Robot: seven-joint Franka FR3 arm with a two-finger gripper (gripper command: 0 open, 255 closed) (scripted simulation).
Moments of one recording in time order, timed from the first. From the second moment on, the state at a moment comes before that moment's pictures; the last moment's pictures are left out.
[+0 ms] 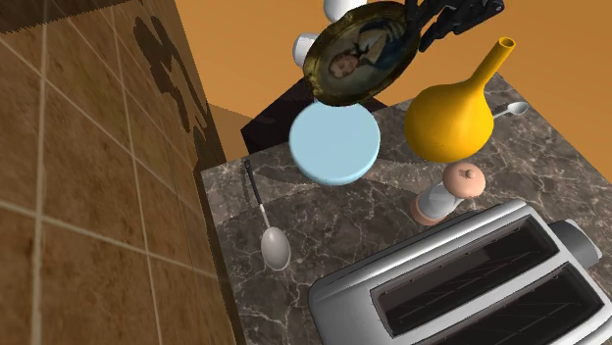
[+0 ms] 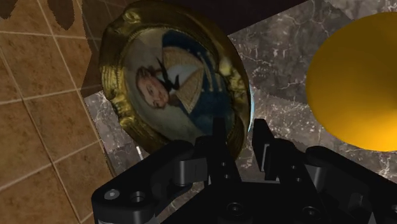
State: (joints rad) arm 0.36 -0.39 0.53 -1.43 -0.06 0.94 0.12
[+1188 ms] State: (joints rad) arm 0.40 -0.57 0.48 -1.84 0.01 1.18 0.12
